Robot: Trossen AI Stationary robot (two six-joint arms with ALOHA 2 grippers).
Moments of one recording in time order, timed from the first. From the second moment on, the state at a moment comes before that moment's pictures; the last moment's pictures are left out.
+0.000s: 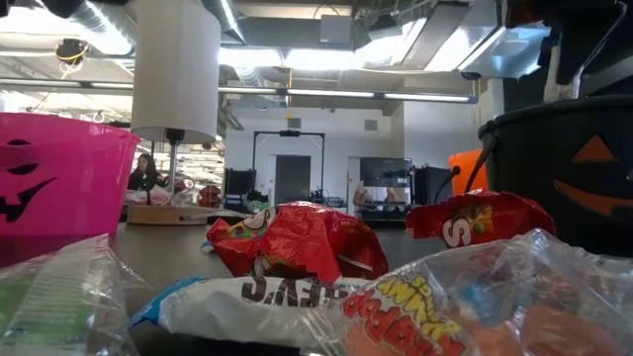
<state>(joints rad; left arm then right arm) -0.87 1.08 0.84 -0.57 -0.92 -0.80 0.14 1.02 1.07 -1.25 0.00 0.57</state>
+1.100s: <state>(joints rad) -0.83 1.23 1.13 -1.20 -0.17 -1.18 0.14 1.03 1.07 -1.16 0.05 0.60</state>
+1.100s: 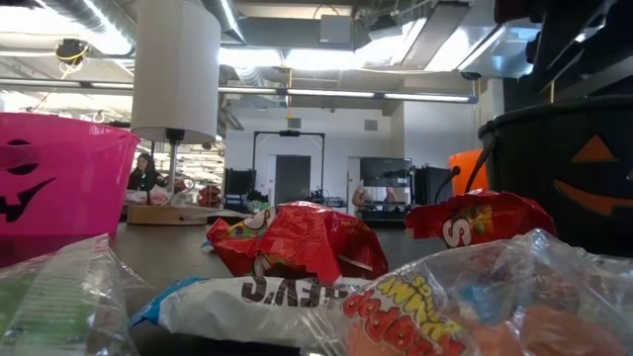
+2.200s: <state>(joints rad) -1.01 1.51 0.84 -0.80 0.02 -1.41 0.14 1.03 1.07 -0.68 -0.04 0.41</state>
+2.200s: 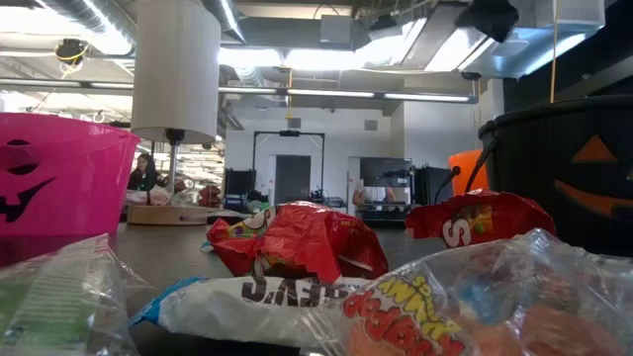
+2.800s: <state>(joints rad) -1.01 1.50 0.70 -0.59 0.01 -1.40 0.14 1.03 1.07 -0.60 -0.07 0.39</state>
